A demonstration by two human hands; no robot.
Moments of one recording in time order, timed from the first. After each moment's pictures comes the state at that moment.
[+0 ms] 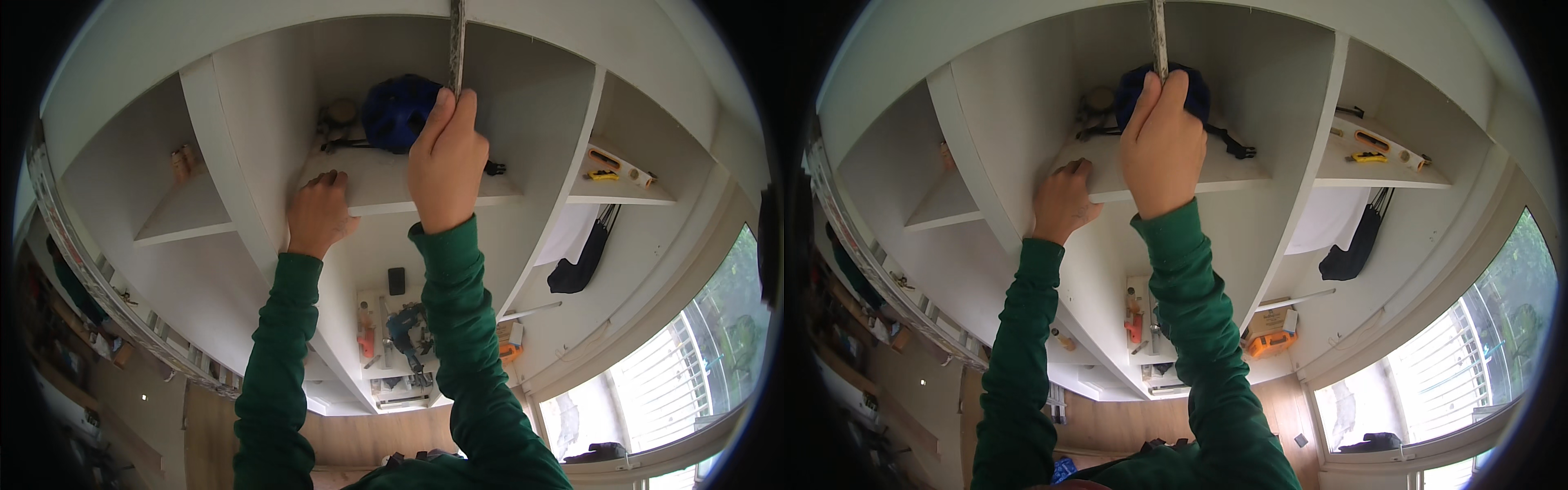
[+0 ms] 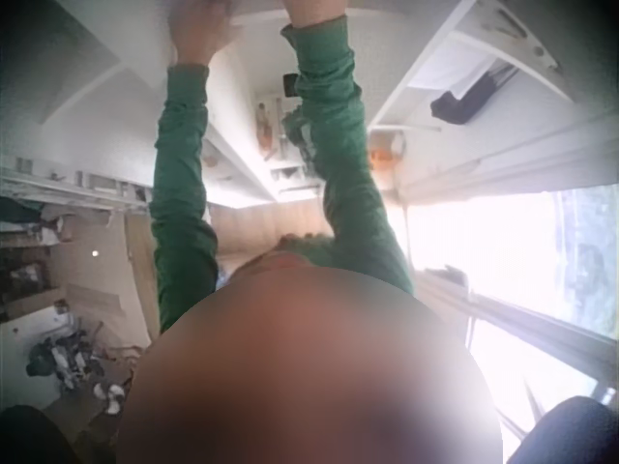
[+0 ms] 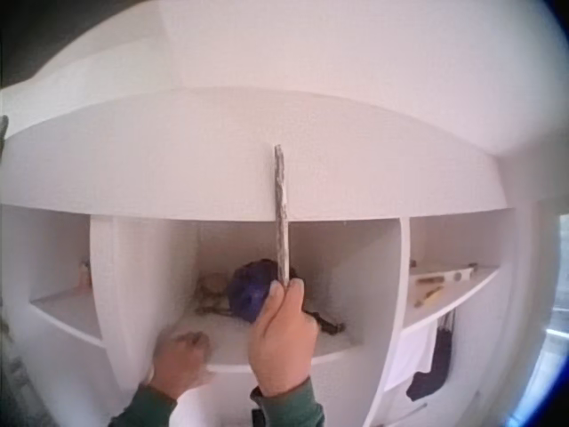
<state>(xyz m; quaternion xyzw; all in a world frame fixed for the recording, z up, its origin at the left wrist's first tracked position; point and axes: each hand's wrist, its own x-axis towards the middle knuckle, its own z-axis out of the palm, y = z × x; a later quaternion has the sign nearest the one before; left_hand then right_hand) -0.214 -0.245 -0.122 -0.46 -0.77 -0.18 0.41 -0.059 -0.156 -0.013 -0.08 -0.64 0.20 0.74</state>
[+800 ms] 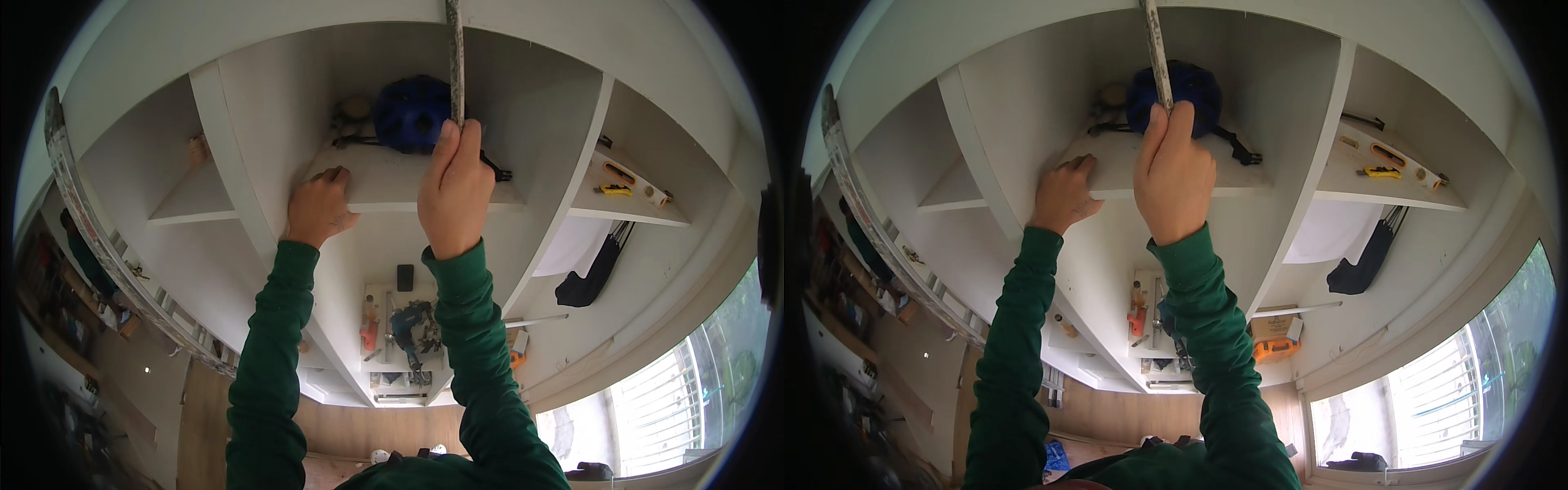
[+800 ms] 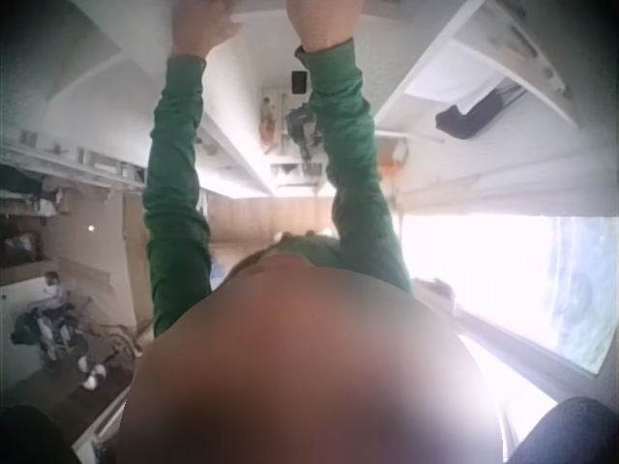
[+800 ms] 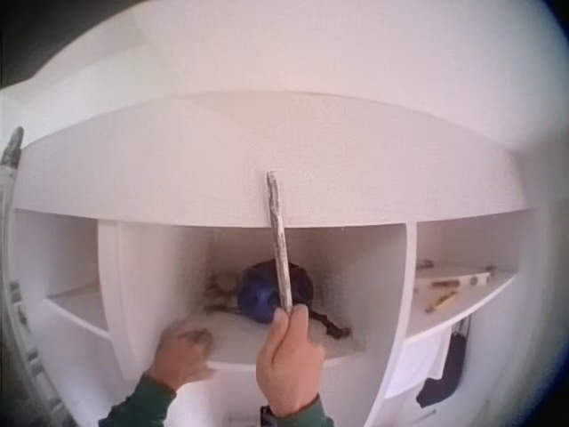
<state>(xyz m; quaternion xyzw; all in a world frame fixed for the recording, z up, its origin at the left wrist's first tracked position) -0.211 -0.251 -0.115 -0.46 -0.80 -0.16 0.36 -0.039 -0.139 -0.047 -0.08 -0.69 0.19 0.69</state>
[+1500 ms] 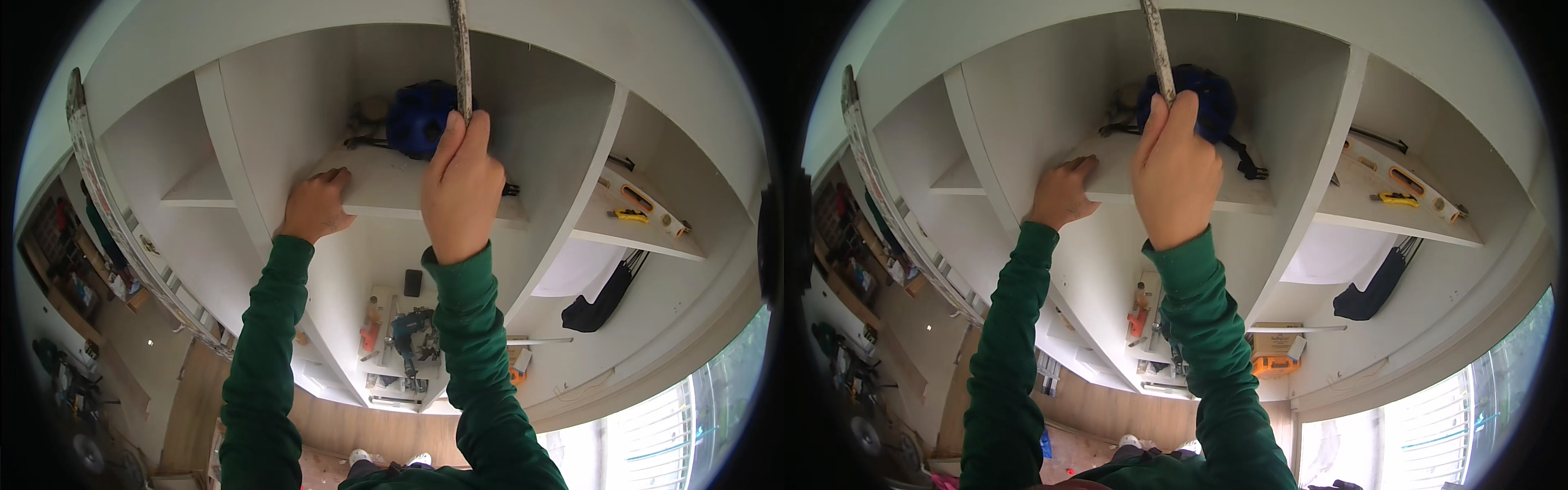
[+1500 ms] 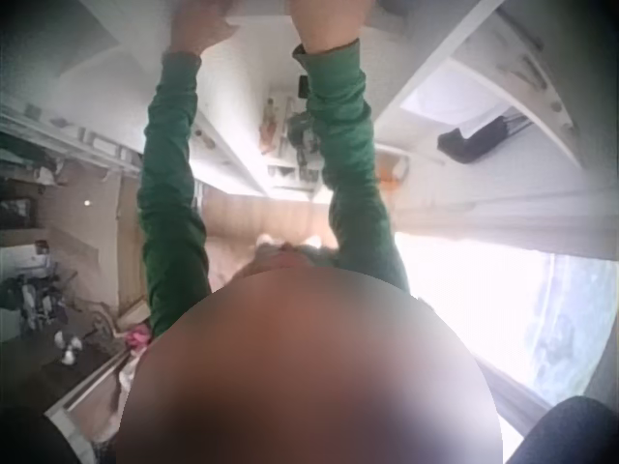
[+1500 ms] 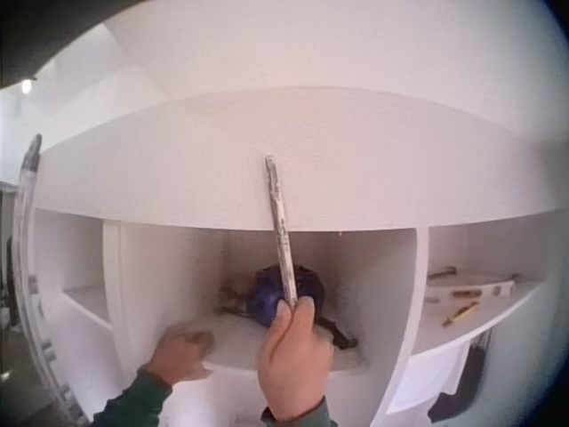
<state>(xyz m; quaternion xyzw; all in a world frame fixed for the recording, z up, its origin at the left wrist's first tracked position) -0.212 -0.250 -0.120 -0.44 -0.80 -0.16 0.37 -0.032 -0.118 -0.024 -0.07 -0.71 0.19 0.68</state>
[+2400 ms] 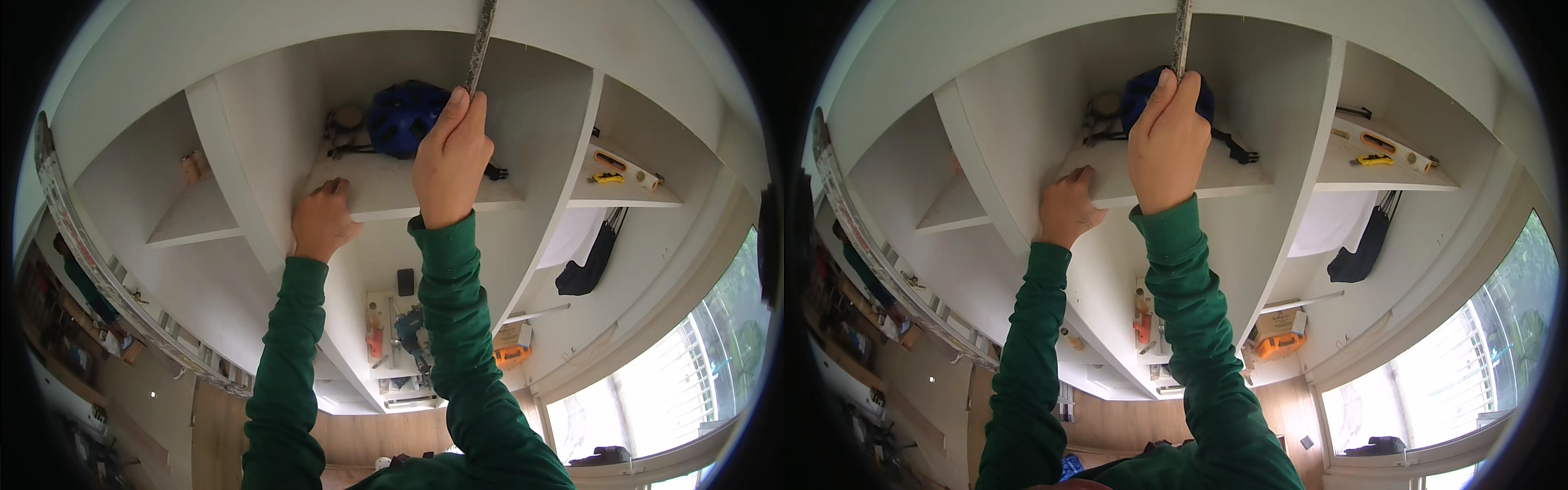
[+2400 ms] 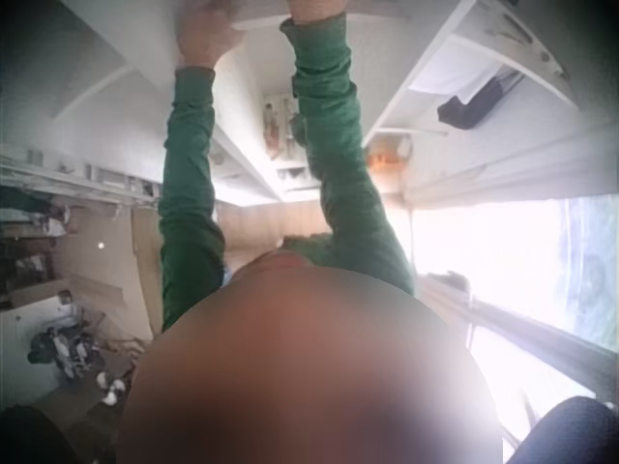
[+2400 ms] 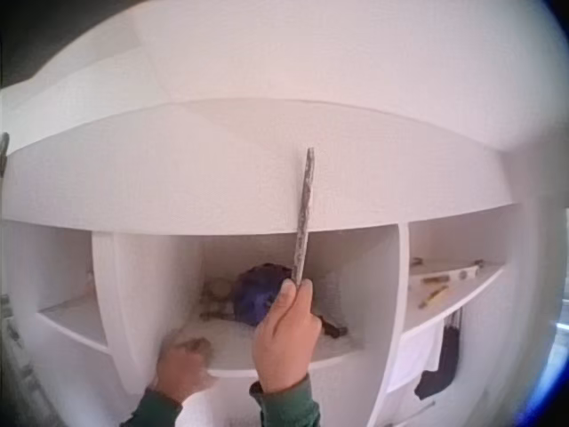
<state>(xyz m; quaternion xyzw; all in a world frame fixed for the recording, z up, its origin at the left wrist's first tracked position) -0.211 -0.249 -0.119 -0.46 -0.76 -0.20 0.41 -0.061 -0.150 -0.033 -0.11 -0.62 0.29 0.72</state>
